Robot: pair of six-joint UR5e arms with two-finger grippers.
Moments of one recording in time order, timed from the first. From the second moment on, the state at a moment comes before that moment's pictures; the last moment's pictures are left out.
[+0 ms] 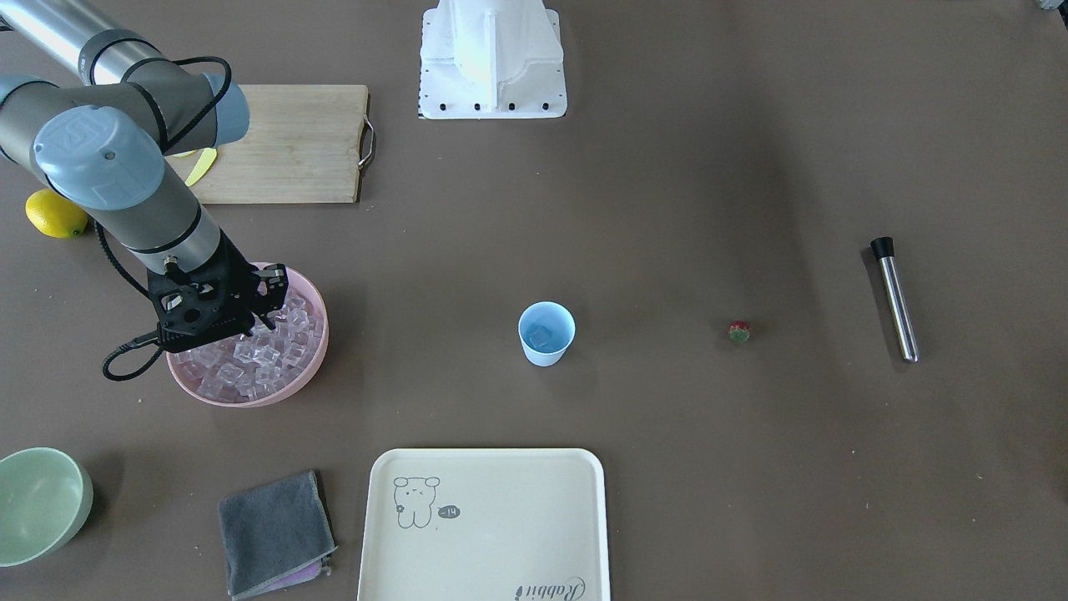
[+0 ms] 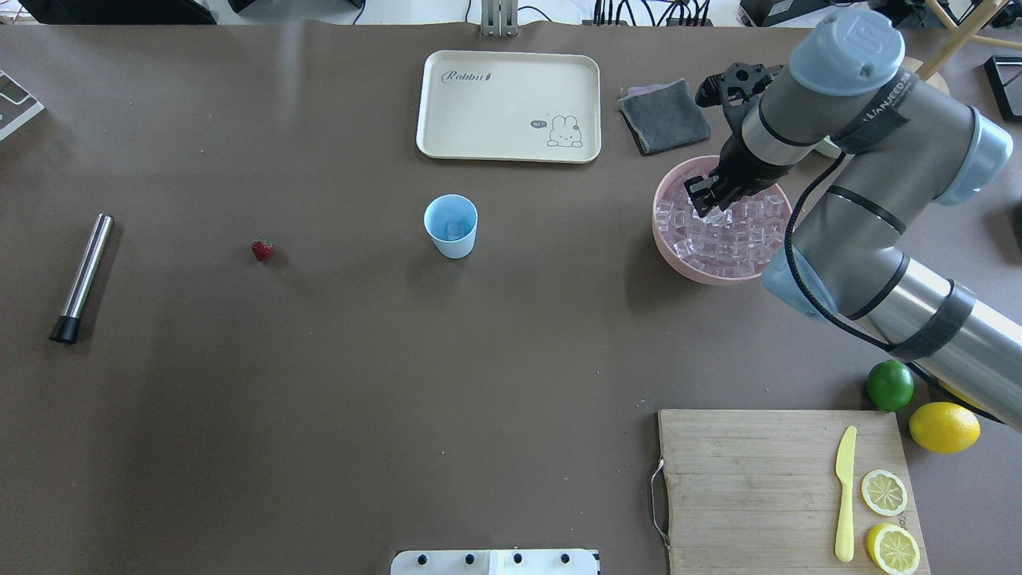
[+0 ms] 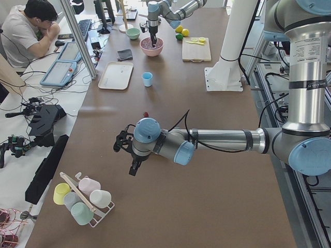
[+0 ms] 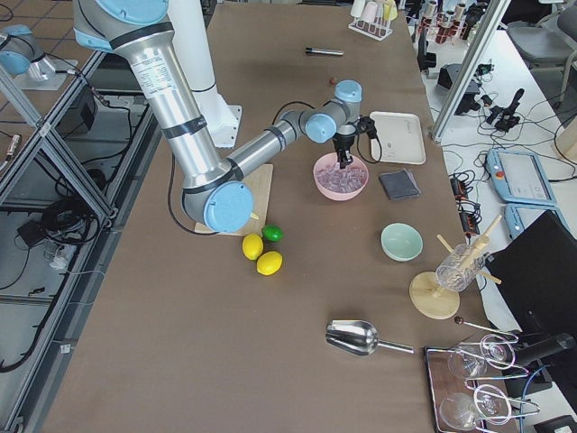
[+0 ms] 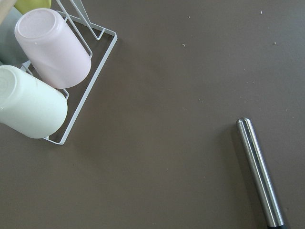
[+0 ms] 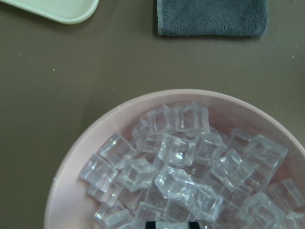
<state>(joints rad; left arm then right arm) -1.55 -1.49 -1.63 -1.99 -2.40 -0.05 0.86 -1.07 1.68 -1.53 2.09 0.63</state>
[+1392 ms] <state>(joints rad) -1.50 -1.49 -1.62 -1.99 -2.40 -0.05 0.60 -0.53 1.34 -1.61 1.83 1.18</state>
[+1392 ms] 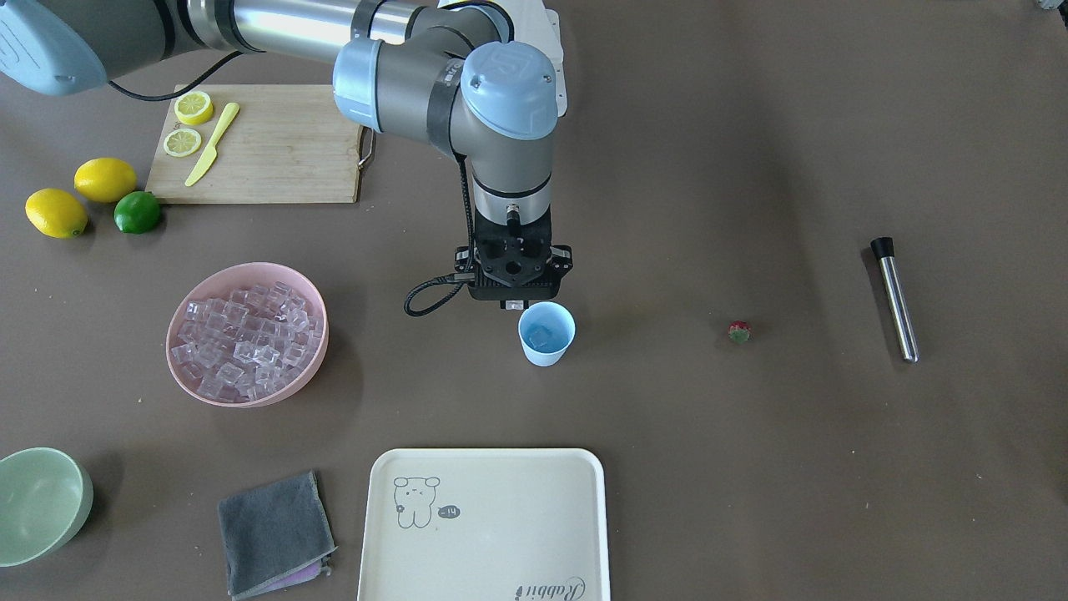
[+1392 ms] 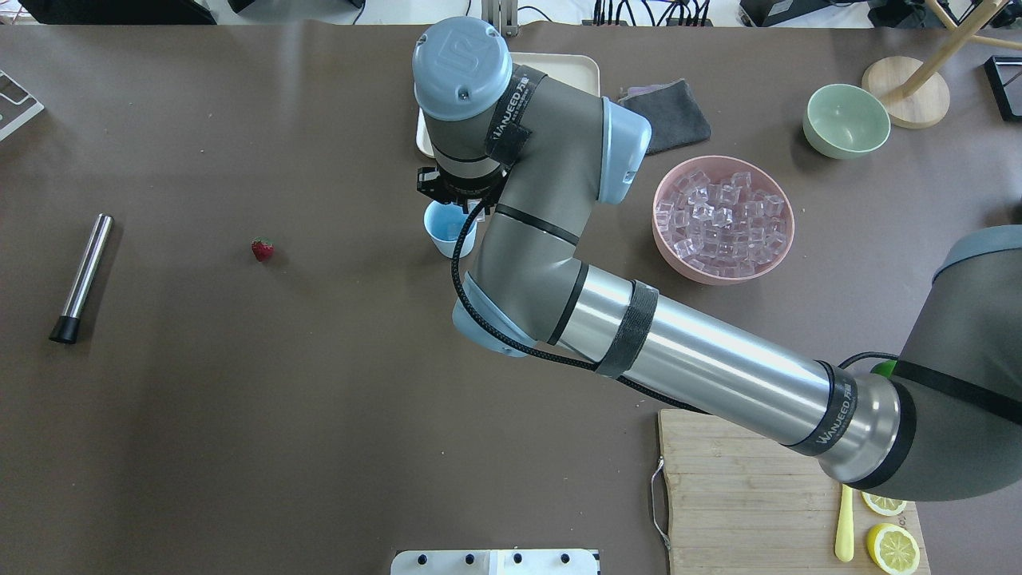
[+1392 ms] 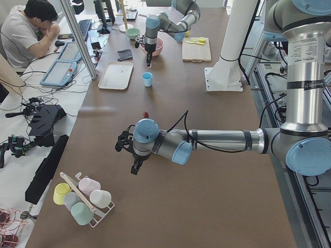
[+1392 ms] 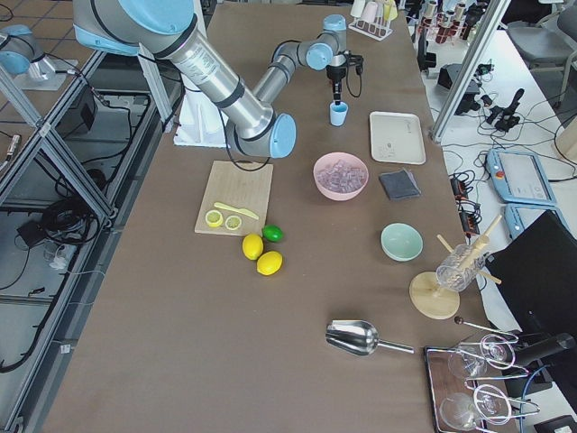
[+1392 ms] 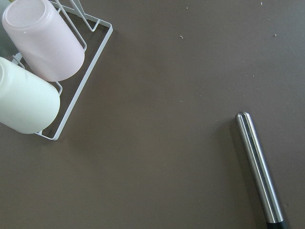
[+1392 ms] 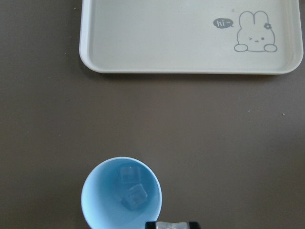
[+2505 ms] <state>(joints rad) -1.49 -1.47 -1.63 -2.05 -2.40 -0.04 0.56 -0.52 1.27 -1.49 1.72 1.22</state>
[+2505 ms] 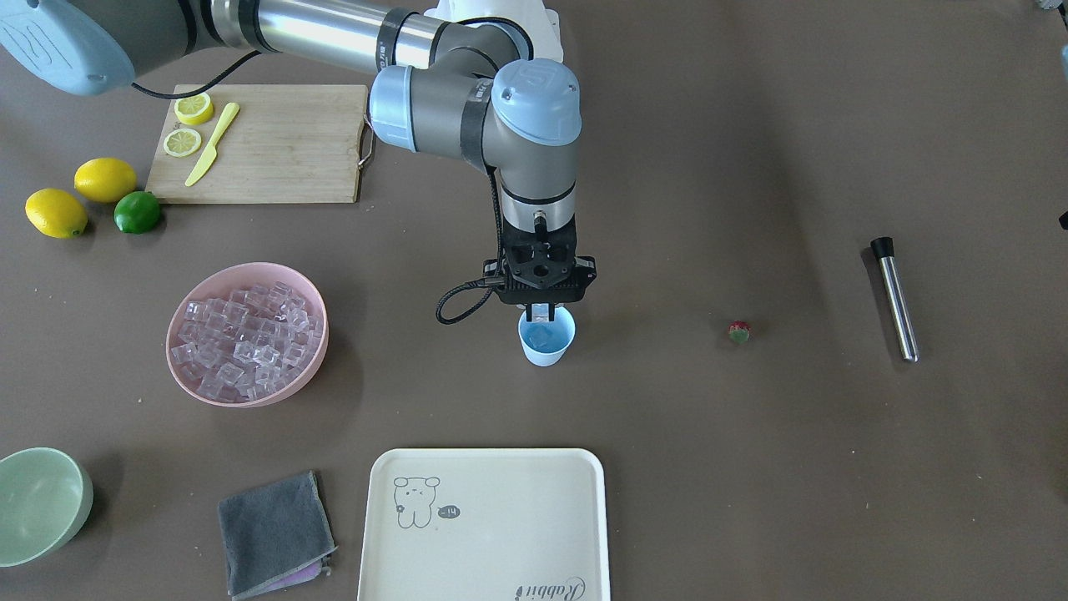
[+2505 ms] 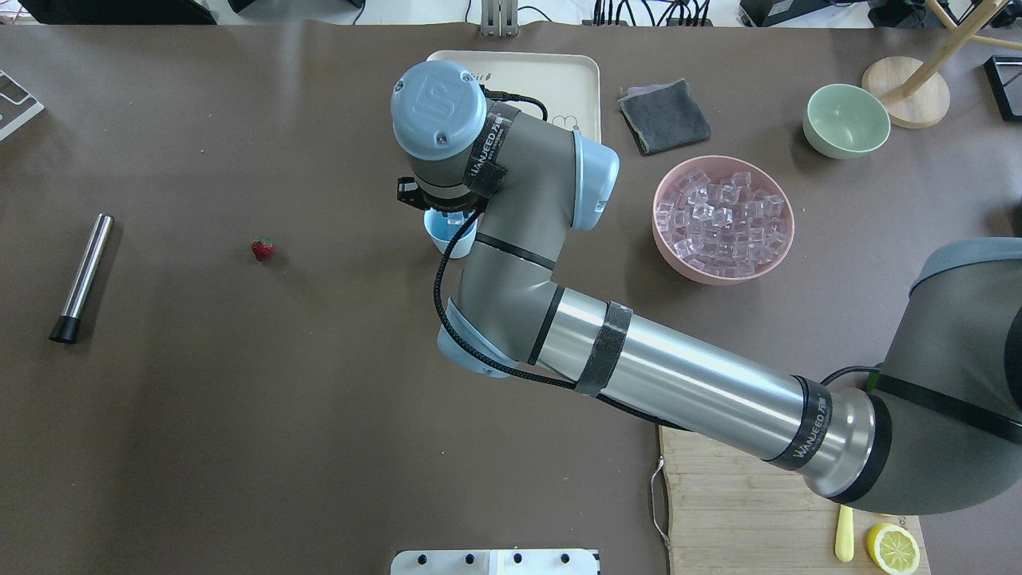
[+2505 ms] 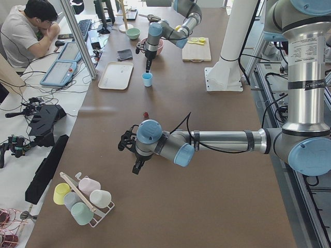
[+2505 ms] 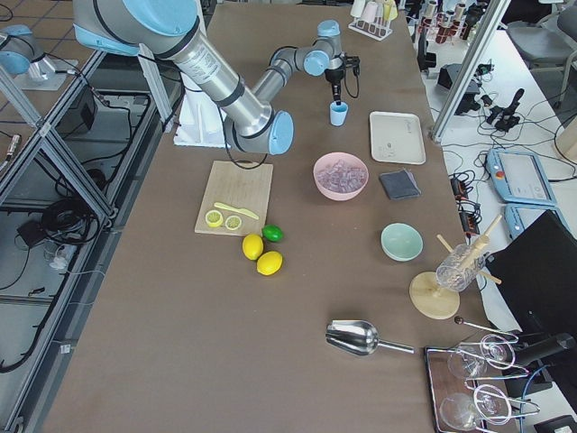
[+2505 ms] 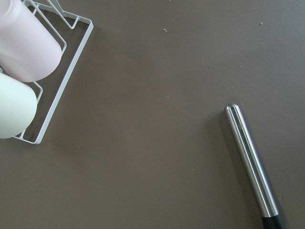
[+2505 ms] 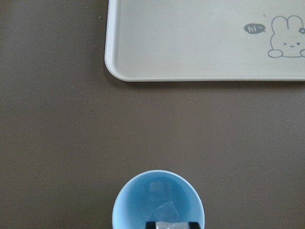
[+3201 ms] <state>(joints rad) -1.48 -1.46 -1.64 -2.05 -2.41 -0.05 0.56 -0.52 1.29 -1.50 1.71 1.22</state>
